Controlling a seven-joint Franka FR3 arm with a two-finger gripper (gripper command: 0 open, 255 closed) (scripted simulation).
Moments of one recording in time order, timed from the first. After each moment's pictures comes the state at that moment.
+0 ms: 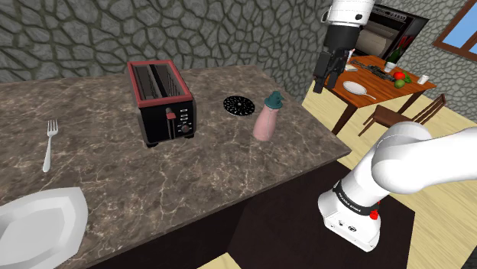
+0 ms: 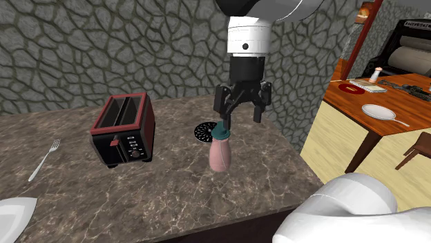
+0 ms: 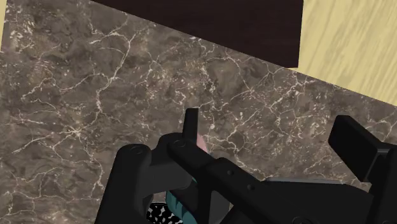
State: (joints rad) arm 0.00 -0.79 -0.07 -2.43 0.08 1.43 0.02
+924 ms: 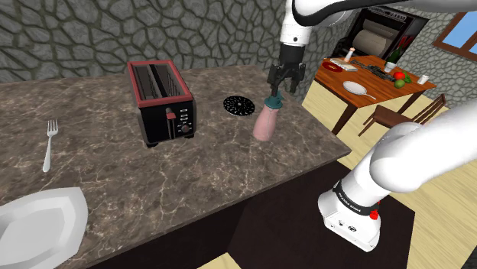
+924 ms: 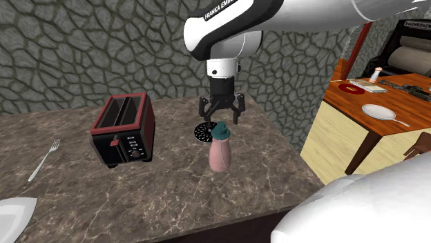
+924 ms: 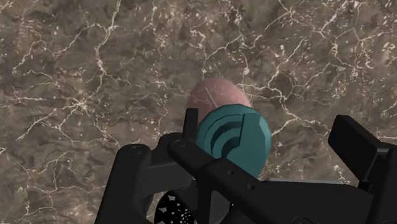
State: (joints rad) arm -0.04 -0.37 -0.05 -2.35 0.07 1.76 0.15
